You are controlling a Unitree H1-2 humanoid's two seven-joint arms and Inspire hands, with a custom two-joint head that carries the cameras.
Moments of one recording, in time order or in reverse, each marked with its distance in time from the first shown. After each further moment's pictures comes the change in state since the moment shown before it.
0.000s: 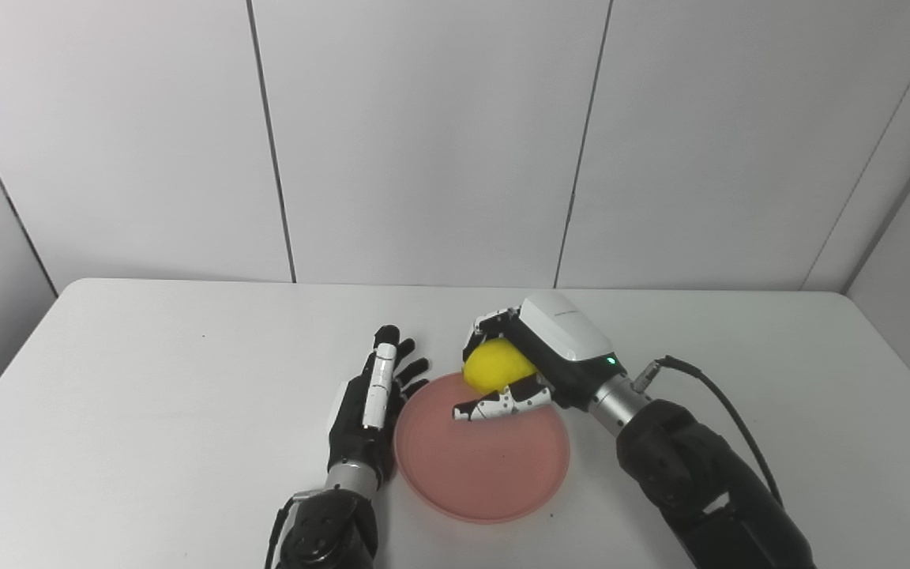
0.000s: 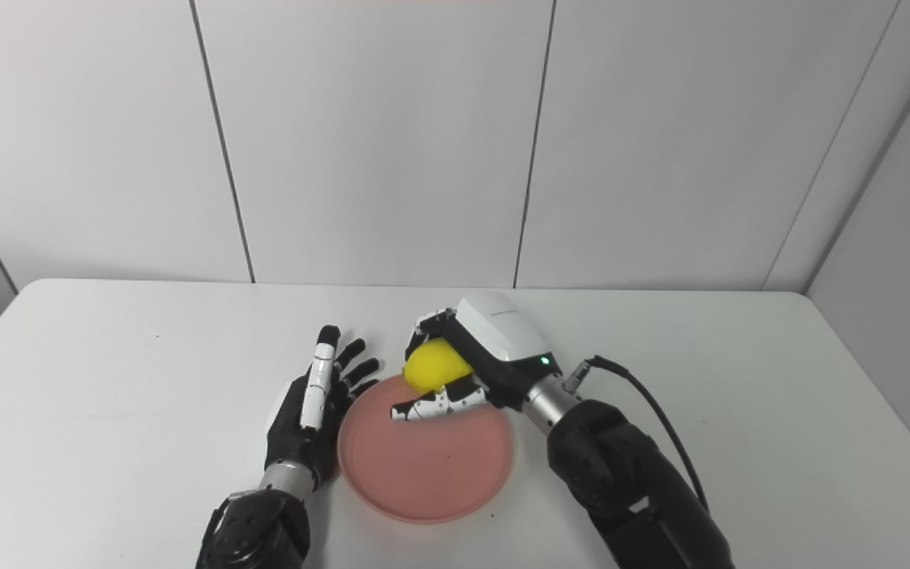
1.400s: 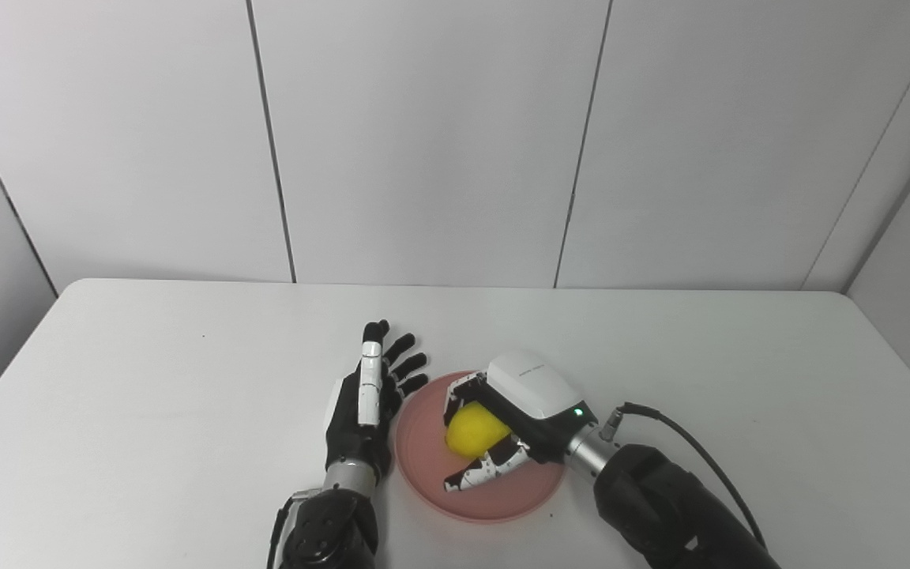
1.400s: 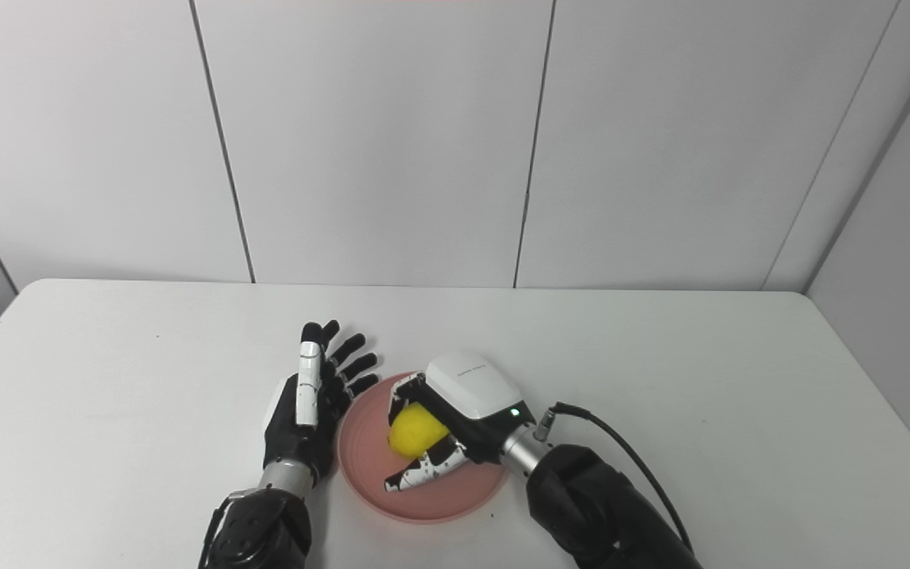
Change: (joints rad) left arm -0.008 -0.001 0.010 0.033 0.002 -0.057 0.012; right arm 0.036 0.023 0.064 0.088 -0.129 -0.082 -0.039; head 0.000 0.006
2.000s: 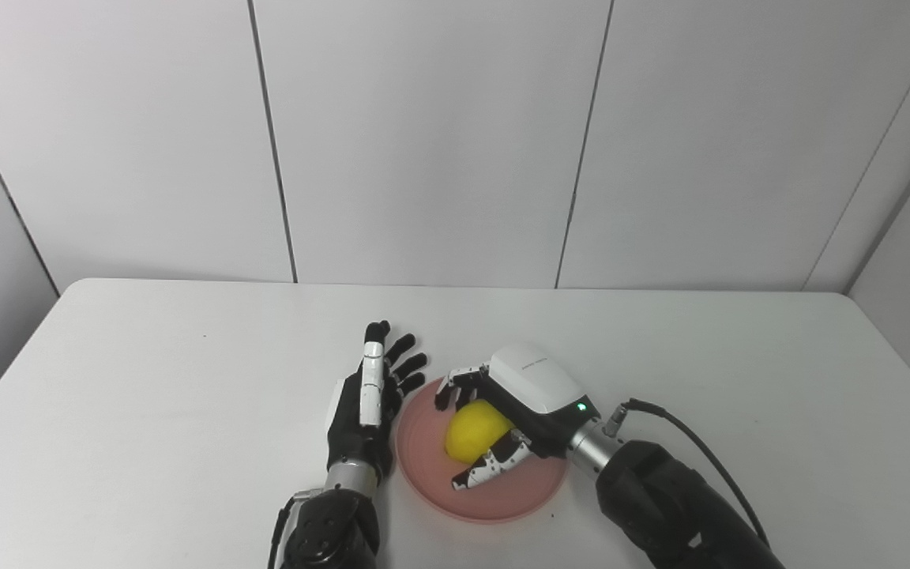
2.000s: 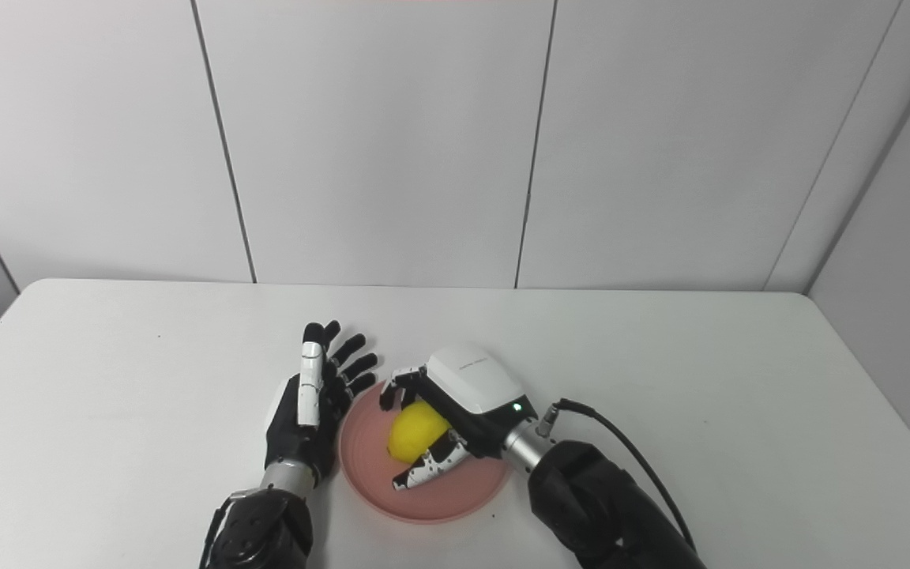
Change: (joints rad) left arm 0.000 0.000 -0.008 -0.002 0.014 0.006 0.001; right arm 0.000 -0.002 -0.012 -0.026 0.004 -0.002 -0.009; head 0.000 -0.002
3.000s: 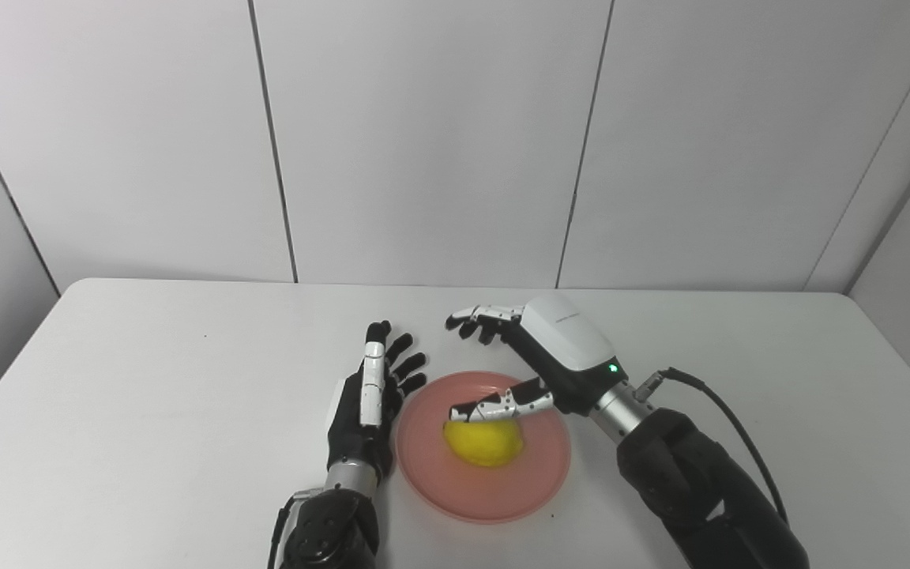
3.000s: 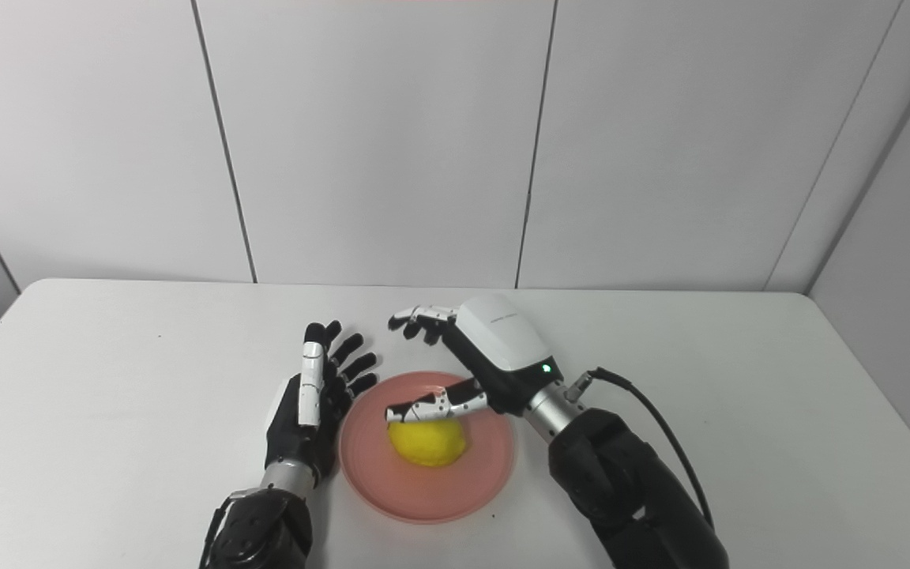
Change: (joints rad) left arm -0.004 0.000 0.004 0.008 0.005 -0.005 -0.009; right arm -0.022 0.015 -0.138 -0.040 0.103 -0.053 -0.081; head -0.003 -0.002
